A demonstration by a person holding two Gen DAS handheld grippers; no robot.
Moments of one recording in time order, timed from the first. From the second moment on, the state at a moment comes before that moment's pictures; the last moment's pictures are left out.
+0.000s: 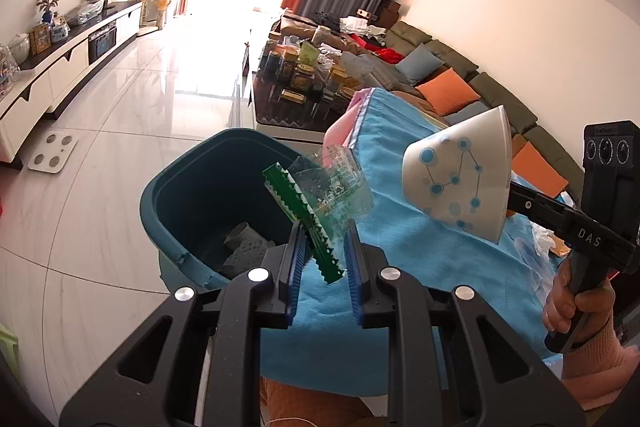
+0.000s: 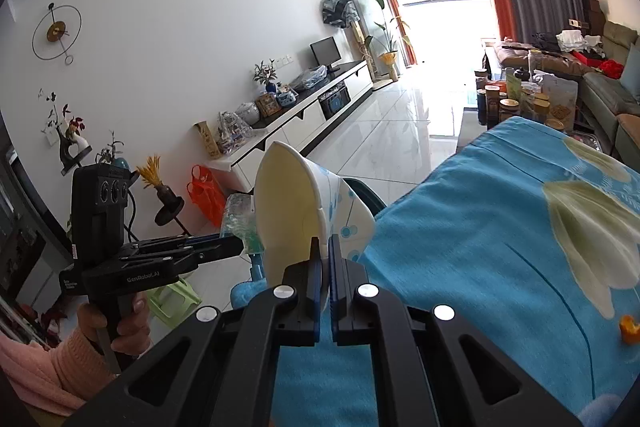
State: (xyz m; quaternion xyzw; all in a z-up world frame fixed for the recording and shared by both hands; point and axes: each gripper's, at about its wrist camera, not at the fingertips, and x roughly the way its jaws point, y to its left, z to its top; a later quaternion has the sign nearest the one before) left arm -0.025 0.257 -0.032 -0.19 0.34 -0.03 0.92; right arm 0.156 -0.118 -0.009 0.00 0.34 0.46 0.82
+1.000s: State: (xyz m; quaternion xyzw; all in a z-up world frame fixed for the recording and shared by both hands) left arm -0.012 0.279 -0.053 -0.20 0.36 0.01 0.91; right arm 0.186 -0.060 -0.027 0.00 0.37 0.47 0.80
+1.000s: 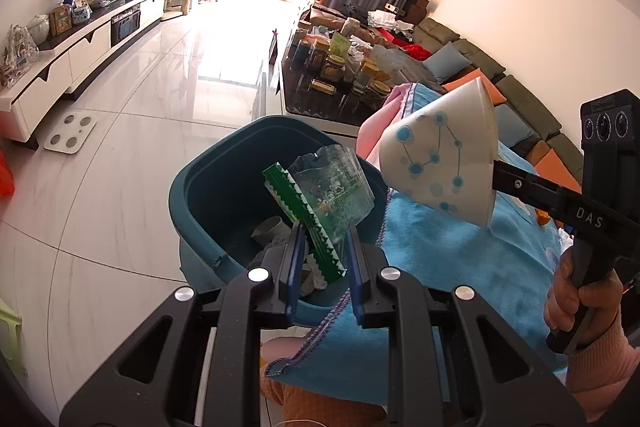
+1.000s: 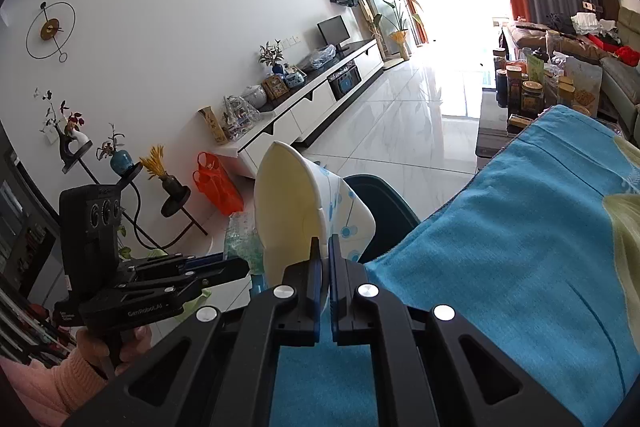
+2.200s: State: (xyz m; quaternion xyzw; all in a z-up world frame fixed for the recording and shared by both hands) left arm 0.057 0.288 -0.101 -0.21 0.41 0.05 0.89; right arm 0.218 -0.004 -0.060 -0.02 0.45 0.44 0.78
